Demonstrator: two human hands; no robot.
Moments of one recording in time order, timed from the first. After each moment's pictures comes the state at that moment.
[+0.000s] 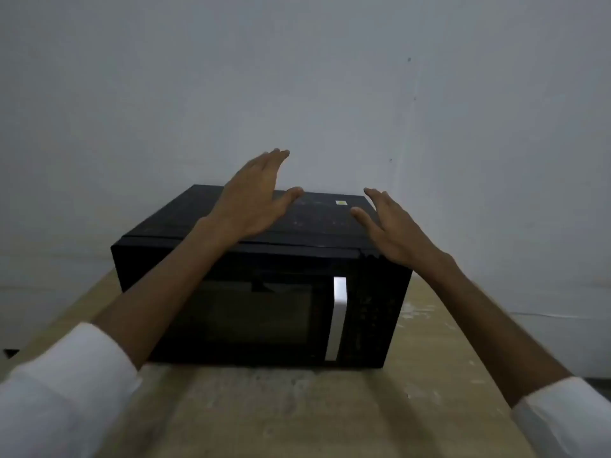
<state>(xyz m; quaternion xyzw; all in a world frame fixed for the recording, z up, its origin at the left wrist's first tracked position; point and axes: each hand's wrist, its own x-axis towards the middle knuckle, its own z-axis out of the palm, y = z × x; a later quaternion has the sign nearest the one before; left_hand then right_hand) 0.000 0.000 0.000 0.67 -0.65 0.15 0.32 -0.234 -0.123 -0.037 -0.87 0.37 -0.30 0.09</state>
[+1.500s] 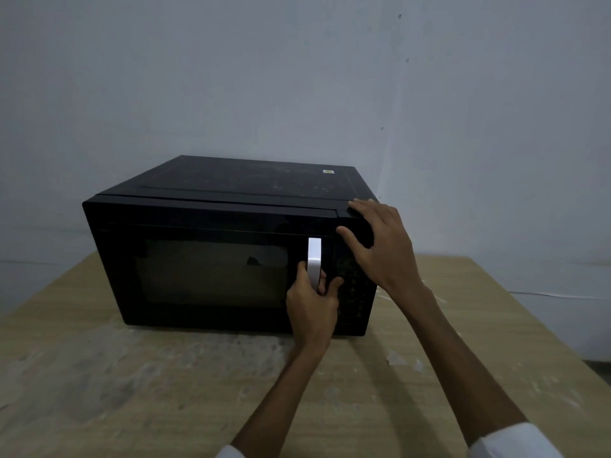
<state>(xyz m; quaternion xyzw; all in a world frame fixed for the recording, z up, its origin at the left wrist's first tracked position) -0.176 -0.021 -0.214 0.65 -0.37 -0.04 0.66 -0.268 -0.113 -0.132 -0.83 0.29 -0.48 -0.03</state>
